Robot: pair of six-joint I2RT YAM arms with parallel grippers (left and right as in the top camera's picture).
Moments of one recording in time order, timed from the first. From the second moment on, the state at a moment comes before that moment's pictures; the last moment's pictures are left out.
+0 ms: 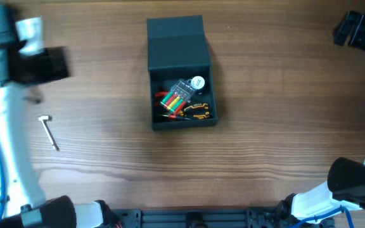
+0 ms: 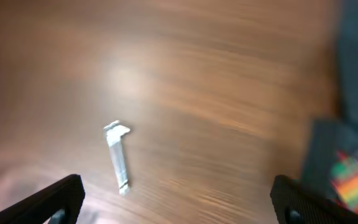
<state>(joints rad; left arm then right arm) 0.28 1.55 1.79 -1.33 -0.08 -0.08 -0.33 1.76 2.14 -1.38 -0.13 -0.01</state>
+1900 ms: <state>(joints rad) 0.63 1.73 0.97 -0.60 0.11 0.07 -0.33 1.76 2.14 -1.40 -0.13 -0.01</state>
